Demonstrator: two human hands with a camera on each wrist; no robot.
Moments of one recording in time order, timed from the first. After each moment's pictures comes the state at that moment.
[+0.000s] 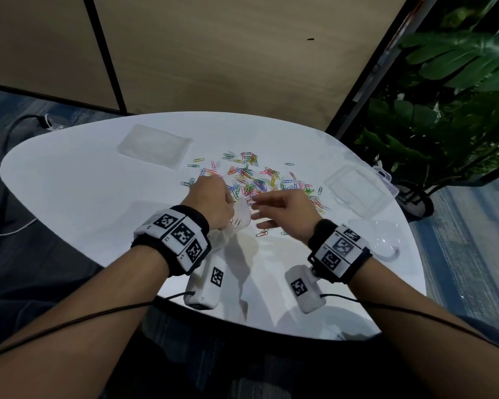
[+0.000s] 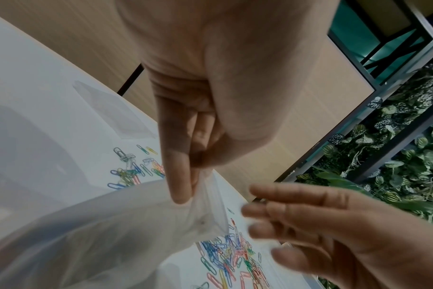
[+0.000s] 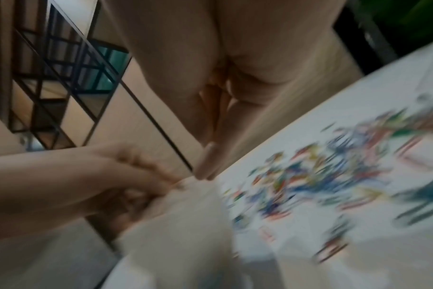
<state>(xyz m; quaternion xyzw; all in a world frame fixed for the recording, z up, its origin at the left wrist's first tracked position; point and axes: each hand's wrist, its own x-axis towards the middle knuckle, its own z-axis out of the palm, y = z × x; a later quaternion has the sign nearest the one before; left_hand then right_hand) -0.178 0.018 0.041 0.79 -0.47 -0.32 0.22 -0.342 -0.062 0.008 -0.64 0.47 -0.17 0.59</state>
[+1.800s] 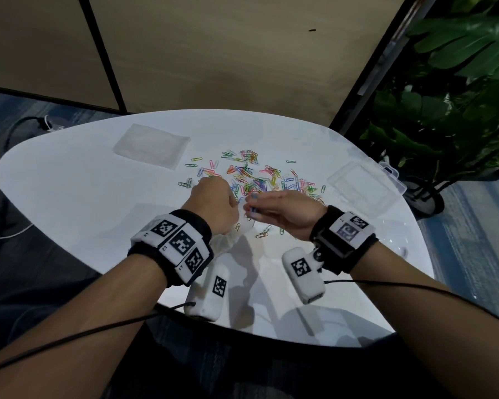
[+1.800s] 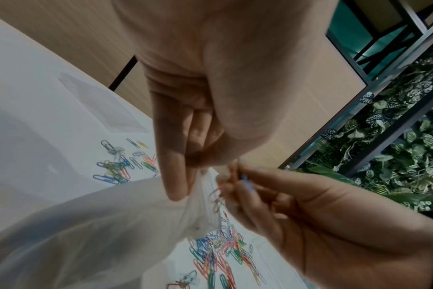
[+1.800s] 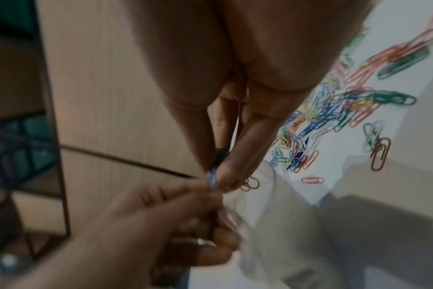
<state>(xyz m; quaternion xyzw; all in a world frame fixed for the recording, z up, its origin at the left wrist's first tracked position) -0.191 0.011 0.039 0.80 -0.48 -0.30 0.21 -0.340 -0.084 0.007 -0.46 0.42 -0.13 0.77</state>
